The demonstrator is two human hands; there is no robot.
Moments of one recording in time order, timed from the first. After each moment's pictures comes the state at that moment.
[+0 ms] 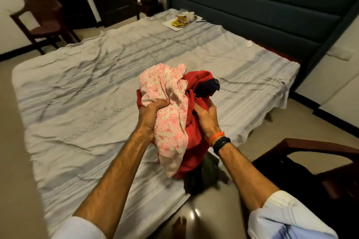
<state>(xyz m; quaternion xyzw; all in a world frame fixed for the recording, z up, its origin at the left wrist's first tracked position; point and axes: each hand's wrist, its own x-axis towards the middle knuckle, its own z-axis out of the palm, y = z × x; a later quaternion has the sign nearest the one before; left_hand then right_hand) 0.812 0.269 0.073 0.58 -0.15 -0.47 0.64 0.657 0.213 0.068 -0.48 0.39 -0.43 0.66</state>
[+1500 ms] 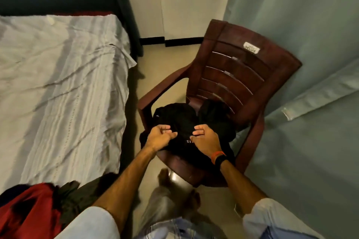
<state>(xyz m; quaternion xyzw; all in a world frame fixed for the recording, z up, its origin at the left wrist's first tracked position) 0.318 0.168 -0.089 0.61 -0.50 -0.61 0.08 0.172 0.267 -0.091 -0.25 0.80 -0.35 0.42</state>
